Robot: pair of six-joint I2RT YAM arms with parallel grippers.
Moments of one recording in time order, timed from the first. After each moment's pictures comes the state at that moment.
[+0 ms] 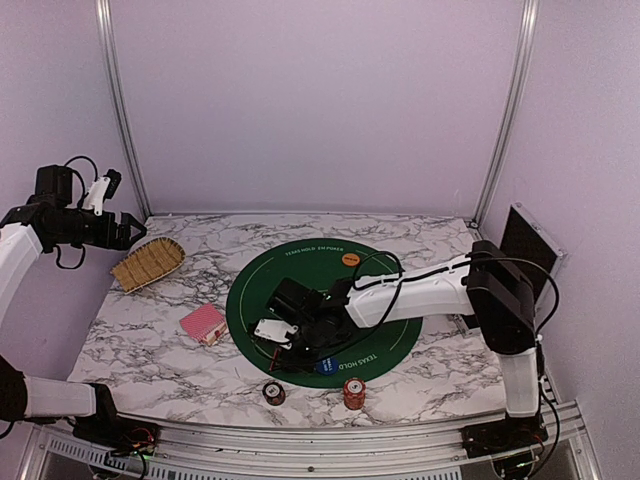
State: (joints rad) left arm 0.16 1.12 1.15 -0.74 0.43 0.22; right arm 1.13 2.12 1.52 -0.55 -0.03 -0.15
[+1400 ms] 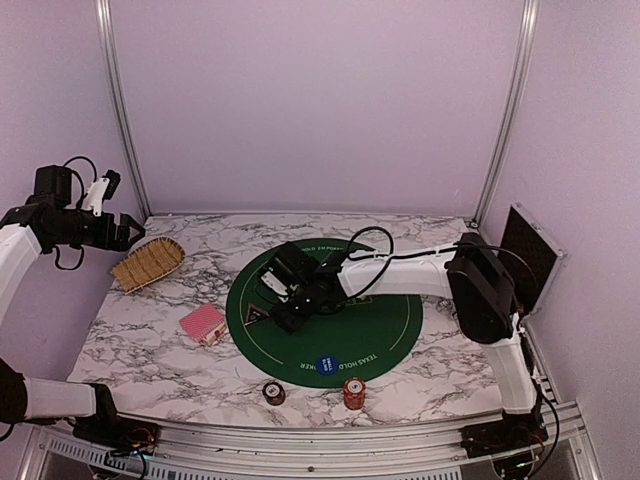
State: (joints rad) left arm 0.16 1.11 1.15 -0.76 0.41 0.23; right arm 1.02 2.27 1.78 -0.54 0.14 0.09
